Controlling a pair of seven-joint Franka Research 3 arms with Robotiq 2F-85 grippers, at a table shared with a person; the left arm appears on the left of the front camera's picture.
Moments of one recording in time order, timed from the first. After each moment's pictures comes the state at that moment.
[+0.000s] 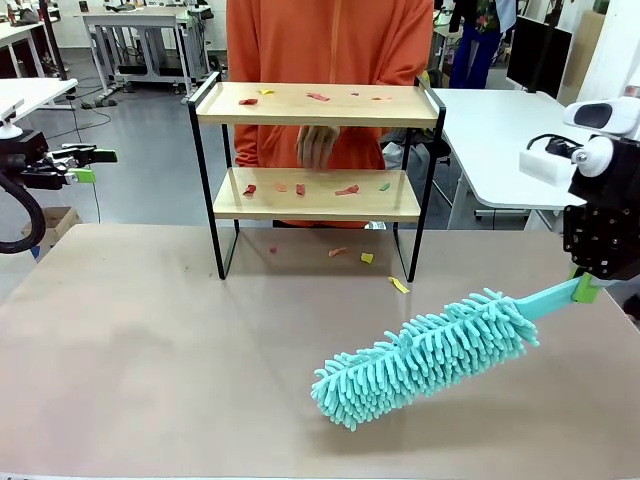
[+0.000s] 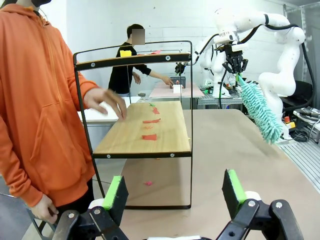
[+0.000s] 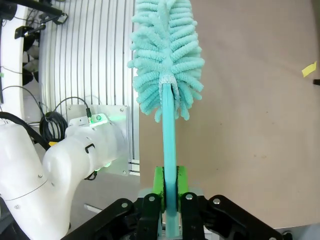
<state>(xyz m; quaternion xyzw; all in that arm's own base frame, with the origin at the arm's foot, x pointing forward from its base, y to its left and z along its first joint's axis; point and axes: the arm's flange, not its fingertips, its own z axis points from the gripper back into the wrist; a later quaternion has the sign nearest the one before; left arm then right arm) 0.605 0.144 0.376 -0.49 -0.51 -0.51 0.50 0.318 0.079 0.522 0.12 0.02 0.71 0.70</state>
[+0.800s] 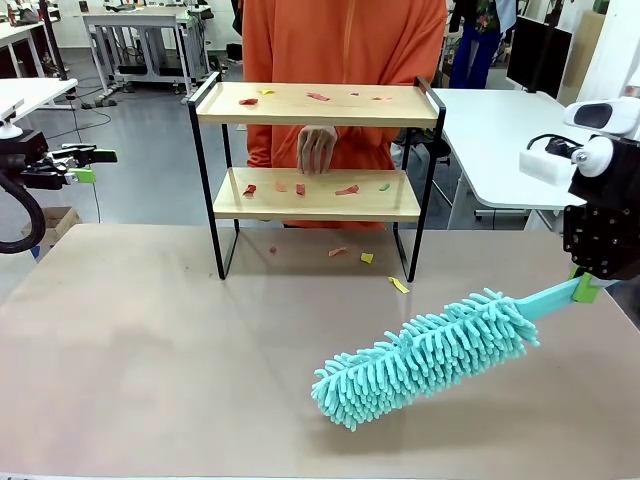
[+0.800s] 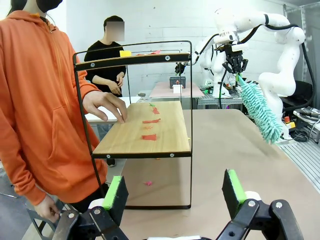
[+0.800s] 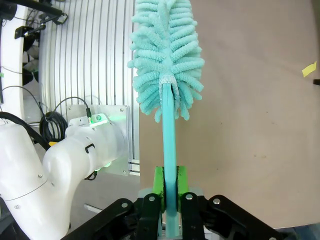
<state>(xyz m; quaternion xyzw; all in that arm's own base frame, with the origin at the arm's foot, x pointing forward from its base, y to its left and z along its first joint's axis) 0.605 0.144 0.376 -0.49 -0.51 -0.51 0.50 0.318 0.079 0.522 0.12 0.02 0.71 0.70</state>
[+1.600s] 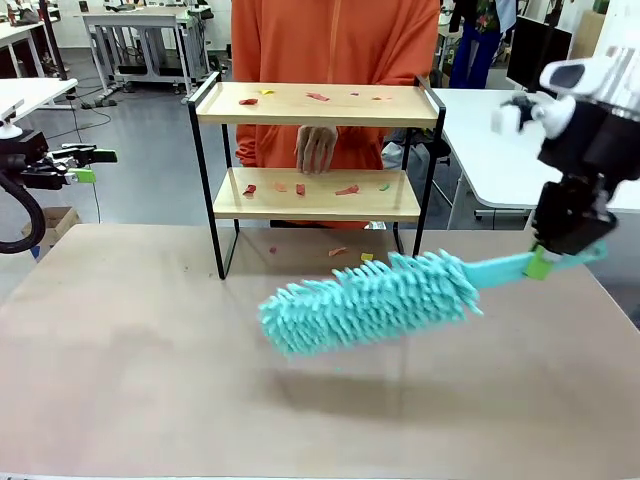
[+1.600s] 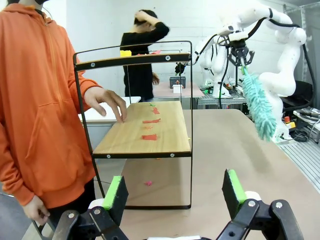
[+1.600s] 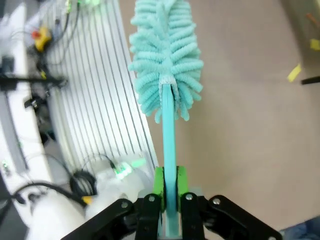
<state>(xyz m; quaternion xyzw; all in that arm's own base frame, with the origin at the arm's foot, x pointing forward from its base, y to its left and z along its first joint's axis) 0.605 0.144 0.376 -0.49 -0.51 -0.51 0.50 0.310 0.135 0.562 0.16 -0.02 0.58 0.80</state>
